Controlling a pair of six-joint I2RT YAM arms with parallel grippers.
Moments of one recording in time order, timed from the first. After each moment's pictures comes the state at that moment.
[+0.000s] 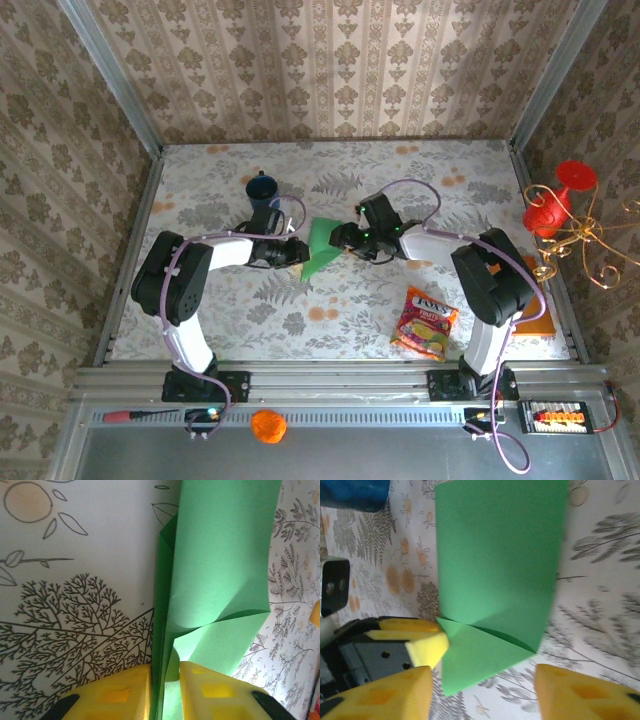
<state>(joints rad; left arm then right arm) -0.46 1.80 0.89 -0.10 0.50 -0.54 0.51 1.82 1.05 -0.09 -0.38 0.84</state>
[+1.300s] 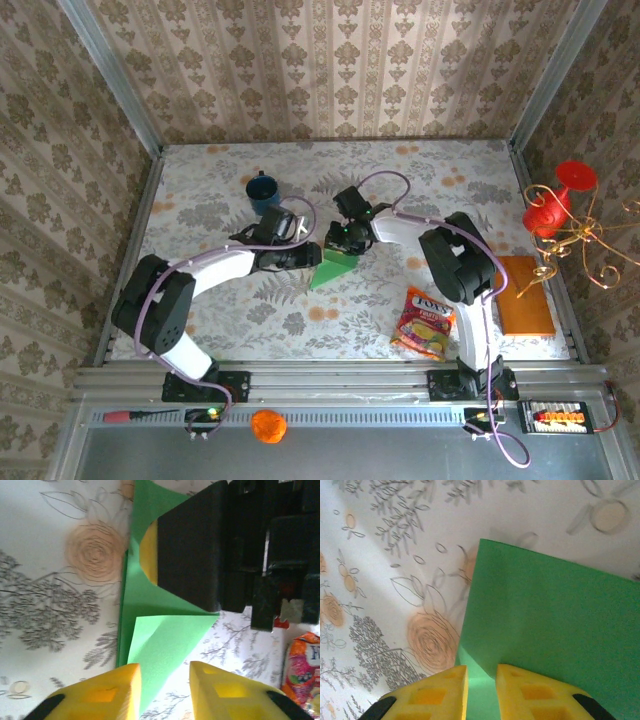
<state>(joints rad) -0.61 1.60 0.87 -0.17 0.39 -0.58 0.56 2.06 1.36 -0.40 -0.24 0.79</state>
